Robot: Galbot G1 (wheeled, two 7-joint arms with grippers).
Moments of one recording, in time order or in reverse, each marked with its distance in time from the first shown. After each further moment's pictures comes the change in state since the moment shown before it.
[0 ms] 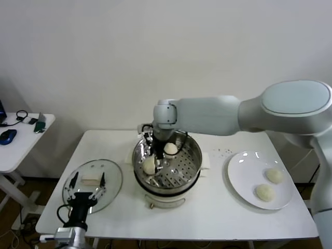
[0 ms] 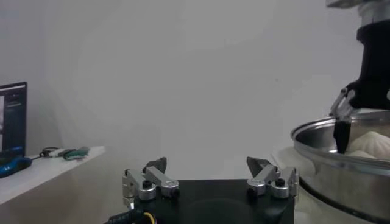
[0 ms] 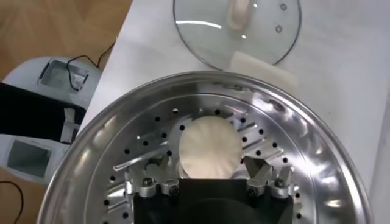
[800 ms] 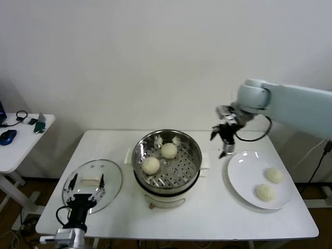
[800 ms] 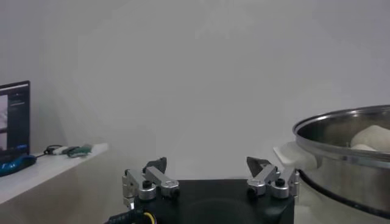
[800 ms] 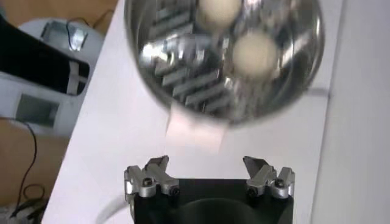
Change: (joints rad) left arm 0.010 -0.020 -0.011 -0.005 0.021 0.012 -0.001; right arm 0.000 -0.720 0.092 0.228 -0.431 0.157 -0.177
